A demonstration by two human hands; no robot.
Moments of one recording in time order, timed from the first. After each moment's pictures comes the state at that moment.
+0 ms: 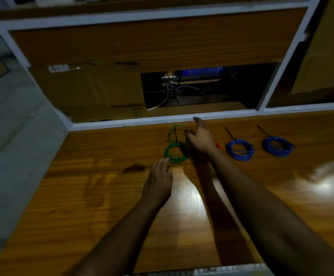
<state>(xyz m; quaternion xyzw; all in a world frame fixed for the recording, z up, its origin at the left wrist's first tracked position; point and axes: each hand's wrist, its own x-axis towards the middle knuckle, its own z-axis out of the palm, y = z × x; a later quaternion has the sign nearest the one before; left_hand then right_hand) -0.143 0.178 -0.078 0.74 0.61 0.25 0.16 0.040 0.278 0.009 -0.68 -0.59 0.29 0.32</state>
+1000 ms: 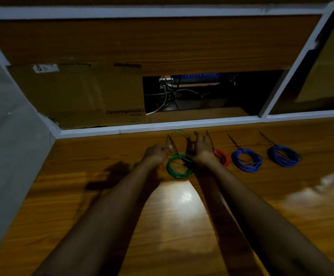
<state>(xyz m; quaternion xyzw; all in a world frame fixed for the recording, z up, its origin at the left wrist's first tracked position) -0.156 0.328 -0.029 0.61 0.65 0.18 0.42 0.024 0.304 -0.023 -0.73 -0.57 0.29 0.25</state>
